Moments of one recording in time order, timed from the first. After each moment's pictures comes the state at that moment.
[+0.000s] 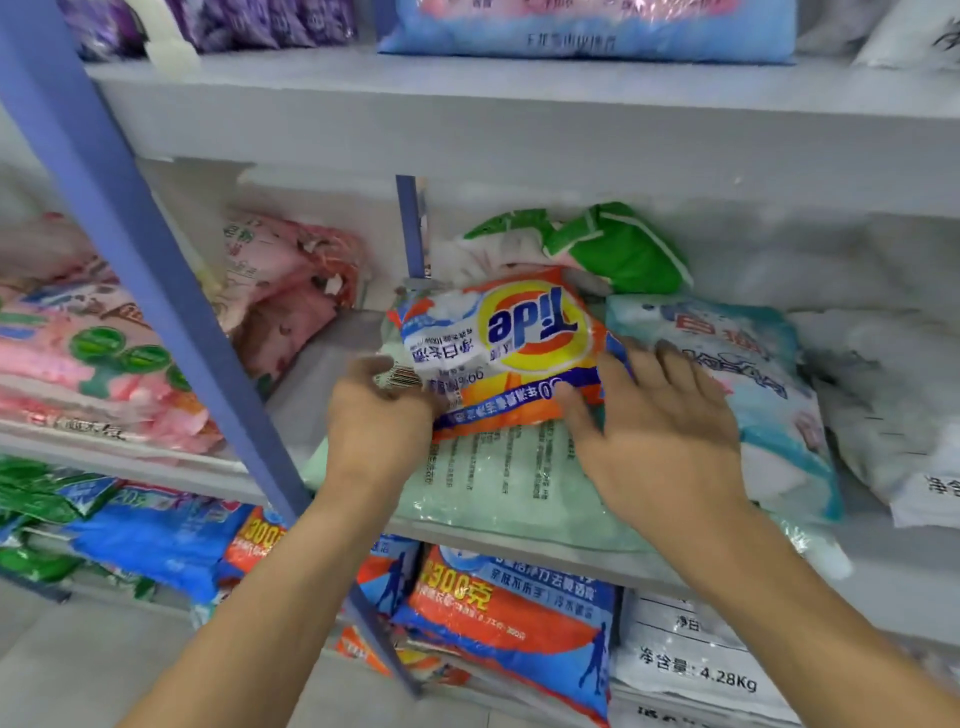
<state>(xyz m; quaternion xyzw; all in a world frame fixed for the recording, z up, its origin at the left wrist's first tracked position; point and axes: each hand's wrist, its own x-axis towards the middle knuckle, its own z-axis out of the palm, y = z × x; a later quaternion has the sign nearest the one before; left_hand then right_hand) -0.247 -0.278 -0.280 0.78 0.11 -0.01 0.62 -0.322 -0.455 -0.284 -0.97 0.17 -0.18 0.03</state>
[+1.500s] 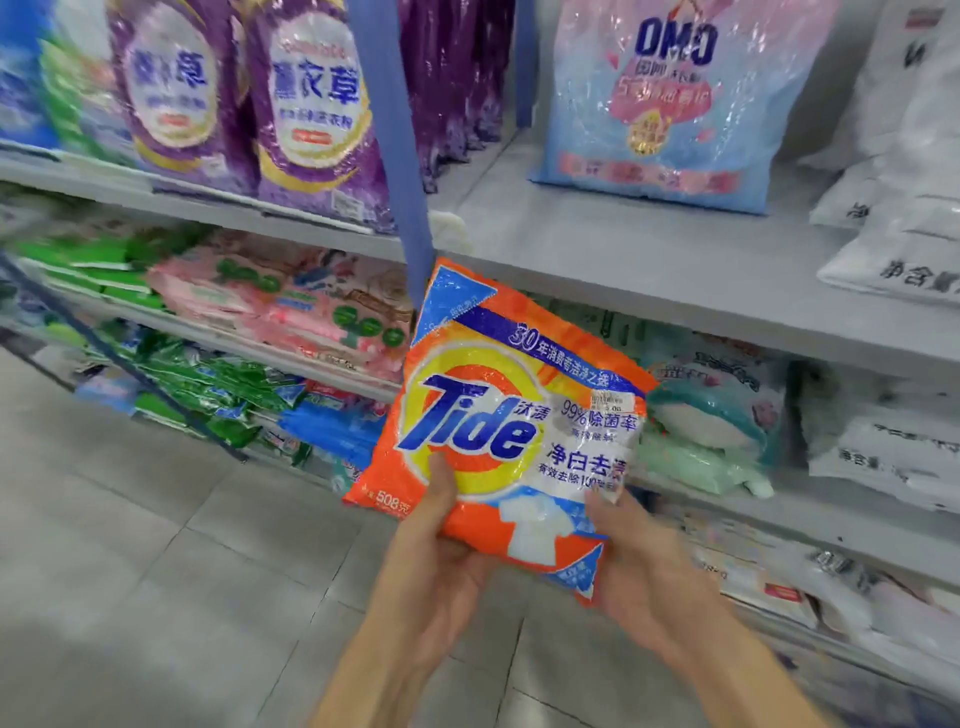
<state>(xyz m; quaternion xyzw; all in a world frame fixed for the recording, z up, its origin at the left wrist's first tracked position) -0.469 -0.189 -0.156 0.39 0.14 -0.17 0.89 -0.486 -0.356 -0.175 -0.39 0.14 0.19 0.89</state>
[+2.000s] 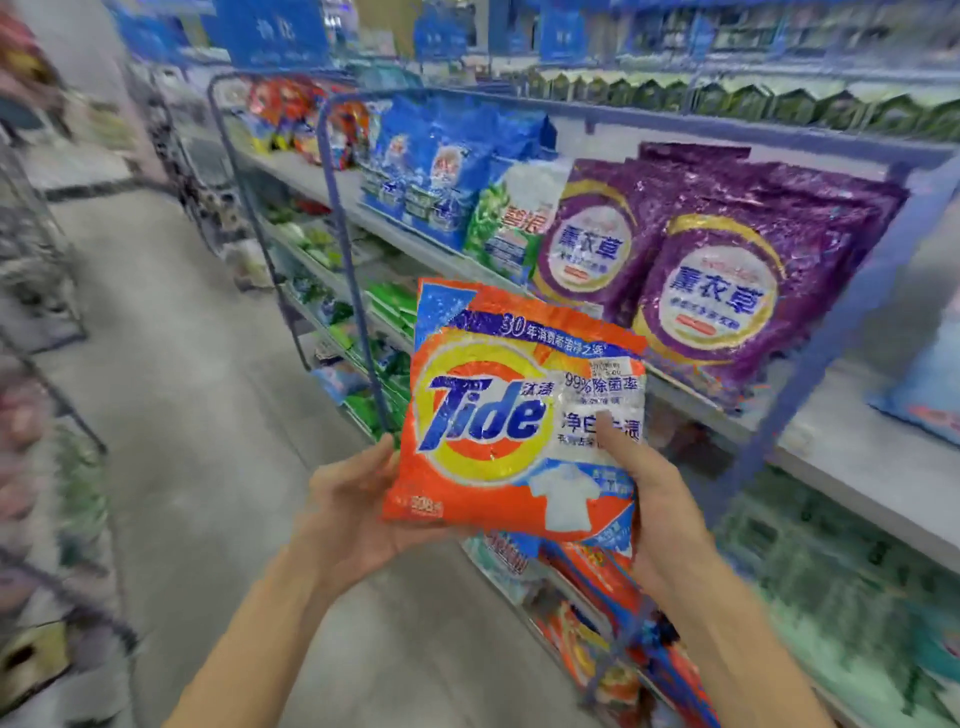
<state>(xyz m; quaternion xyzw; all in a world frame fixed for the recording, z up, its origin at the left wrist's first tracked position) -0.462 0.111 -0.037 0.46 0.02 -0.08 0.89 -0.380 -0.113 -0.039 -0.47 -0.01 0.21 0.86</state>
